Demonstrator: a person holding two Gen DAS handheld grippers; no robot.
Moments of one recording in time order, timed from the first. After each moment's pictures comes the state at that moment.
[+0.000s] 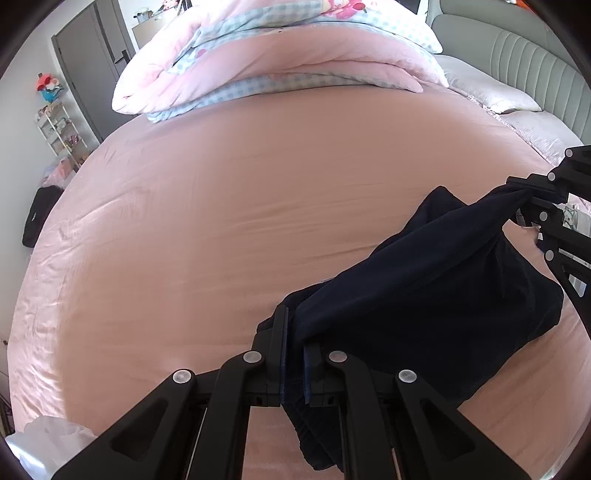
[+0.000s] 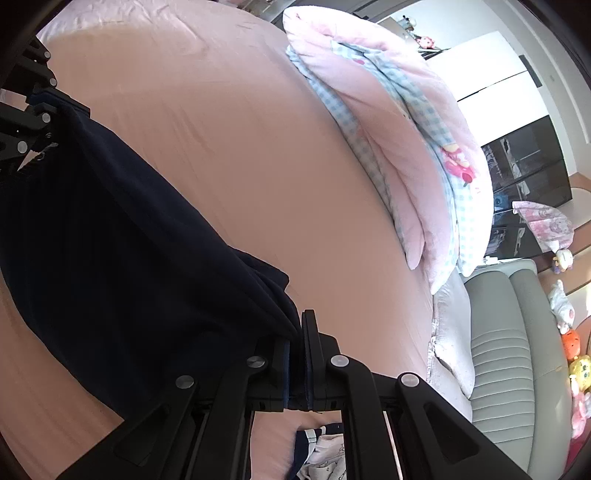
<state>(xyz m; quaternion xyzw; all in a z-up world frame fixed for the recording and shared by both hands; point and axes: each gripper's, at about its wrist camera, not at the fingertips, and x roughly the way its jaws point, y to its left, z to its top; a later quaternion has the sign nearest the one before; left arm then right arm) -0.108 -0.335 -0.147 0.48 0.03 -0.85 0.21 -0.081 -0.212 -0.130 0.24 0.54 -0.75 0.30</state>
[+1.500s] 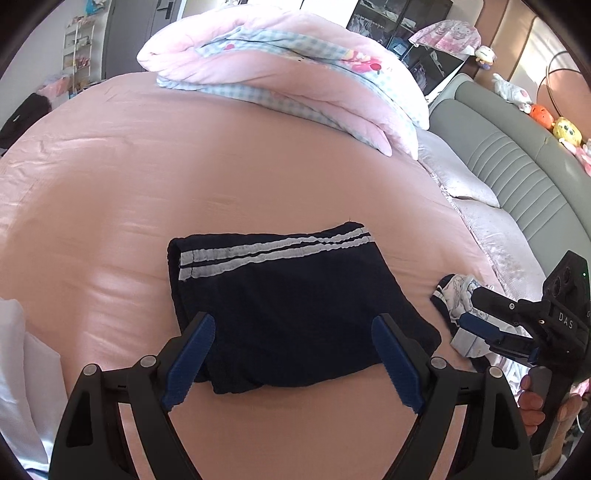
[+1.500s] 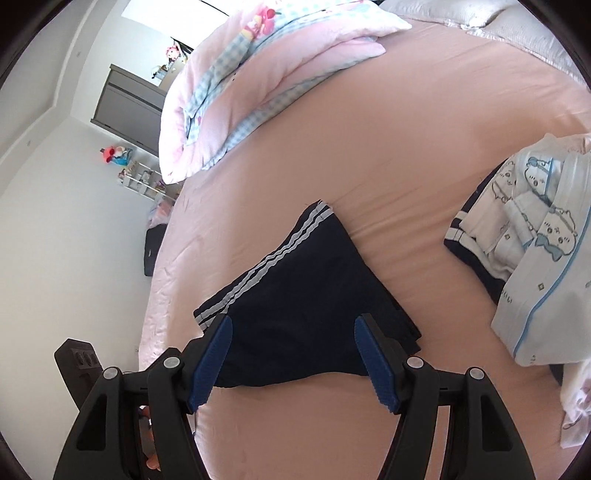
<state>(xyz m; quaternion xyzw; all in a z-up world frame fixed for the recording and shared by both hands) -0.046 -0.296 -0.106 0.39 0.24 -0.88 0.16 -0.121 -0.028 -0.114 0.54 -0.18 -0.73 0.38</state>
